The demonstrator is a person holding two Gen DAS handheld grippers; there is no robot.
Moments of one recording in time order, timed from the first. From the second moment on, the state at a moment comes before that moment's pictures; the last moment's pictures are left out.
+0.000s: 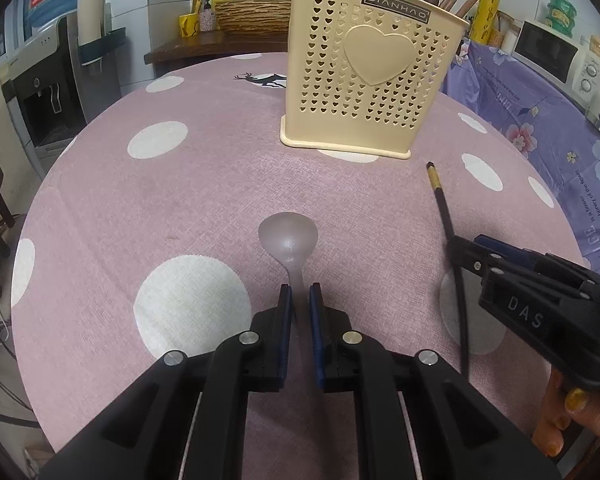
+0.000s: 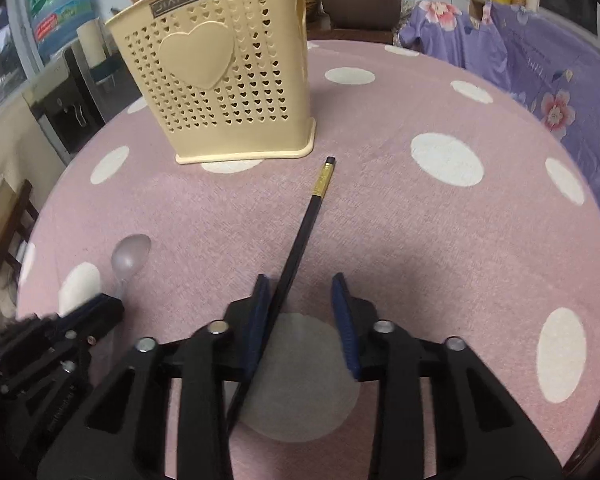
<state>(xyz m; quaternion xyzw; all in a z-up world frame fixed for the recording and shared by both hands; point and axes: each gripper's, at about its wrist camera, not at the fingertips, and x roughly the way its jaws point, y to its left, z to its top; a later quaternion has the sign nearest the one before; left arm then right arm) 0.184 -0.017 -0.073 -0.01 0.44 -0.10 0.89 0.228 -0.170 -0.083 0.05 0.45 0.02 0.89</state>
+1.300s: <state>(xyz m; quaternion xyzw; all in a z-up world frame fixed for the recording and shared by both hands) 0.223 -0.023 -0.074 0.02 0.46 -0.07 0.89 0.242 -0.213 -0.081 0.04 0.46 0.01 0.89</state>
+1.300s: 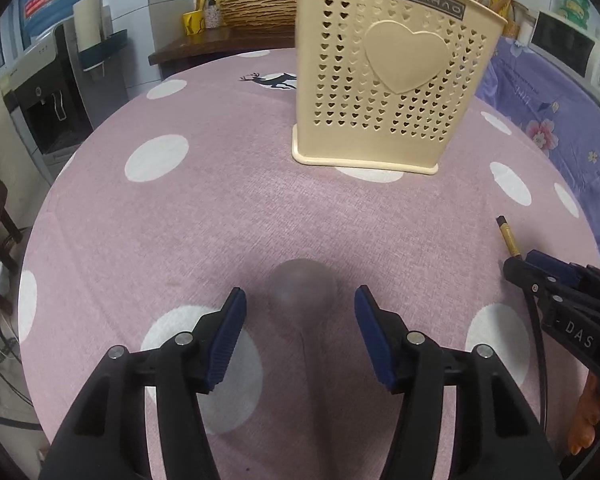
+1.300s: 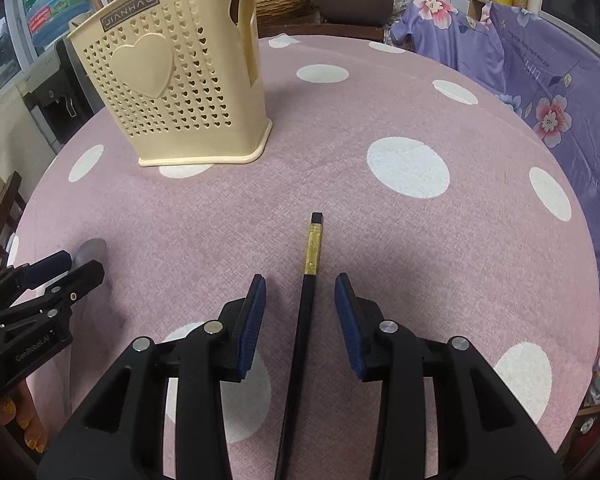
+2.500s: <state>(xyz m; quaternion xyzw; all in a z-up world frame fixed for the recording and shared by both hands) 0.194 -0.011 0.012 -0.06 0.31 -0.09 0.94 0.201 -0.251 0.010 0.10 0.32 0.04 0.94</state>
